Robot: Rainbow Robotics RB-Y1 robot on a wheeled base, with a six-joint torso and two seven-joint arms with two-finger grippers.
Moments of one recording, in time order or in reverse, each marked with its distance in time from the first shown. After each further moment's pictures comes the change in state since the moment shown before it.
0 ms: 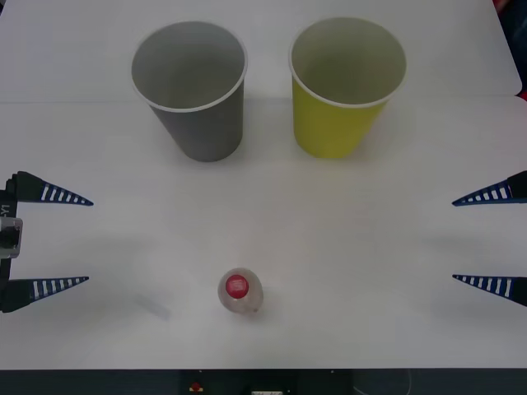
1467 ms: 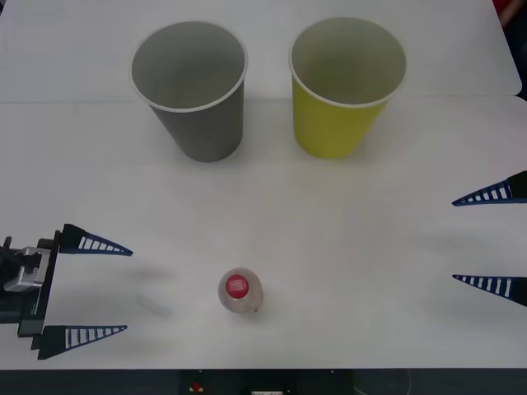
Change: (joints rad) right arm 0.000 0.000 0.000 0.000 0.000 0.000 0.000; left arm -0.065 -0.194 -0.178 0.197 0.143 -0.175 -0.006
